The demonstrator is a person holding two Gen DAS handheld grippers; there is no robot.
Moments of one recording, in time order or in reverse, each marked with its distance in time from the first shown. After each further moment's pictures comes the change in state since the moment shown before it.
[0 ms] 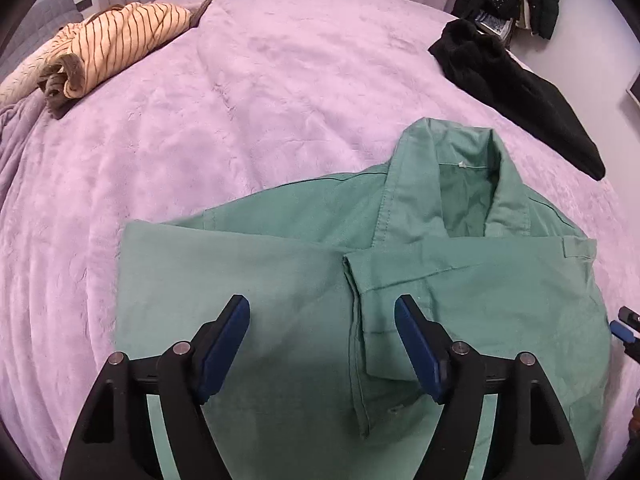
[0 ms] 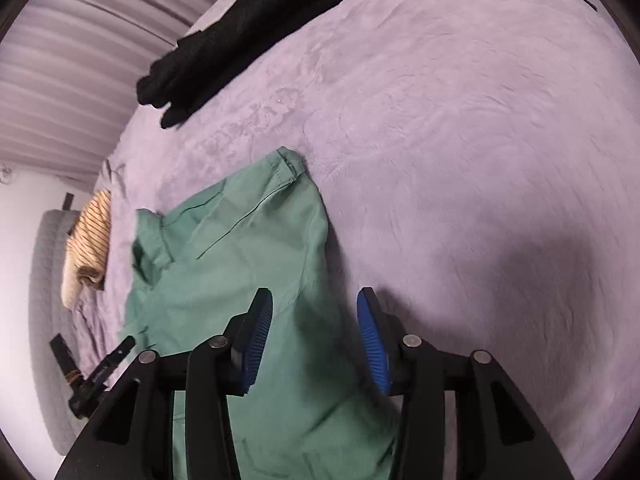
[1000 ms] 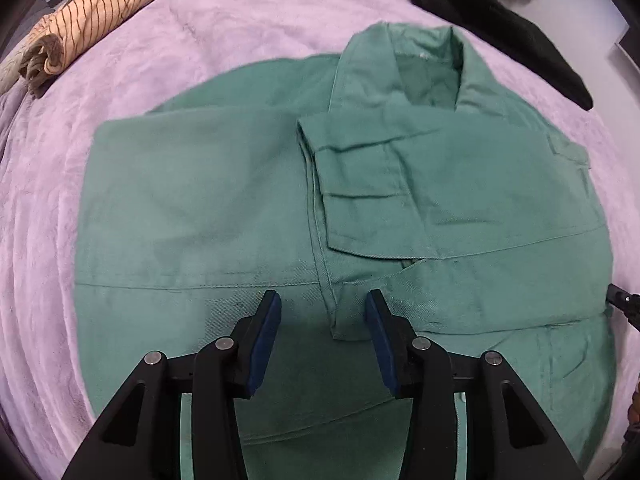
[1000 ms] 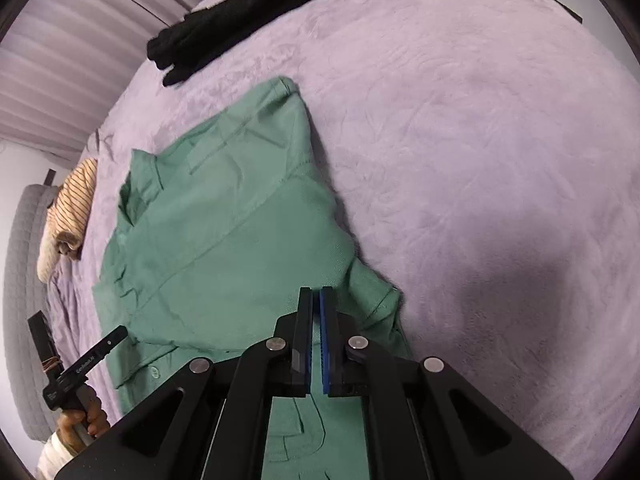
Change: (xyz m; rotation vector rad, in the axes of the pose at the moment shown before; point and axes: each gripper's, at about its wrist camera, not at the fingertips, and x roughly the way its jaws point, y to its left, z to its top) left arm 0.030 -0.027 -0.086 0.058 0.136 -0.003; right arm 0.001 0.006 -0.070 -0.078 0.016 -0.154
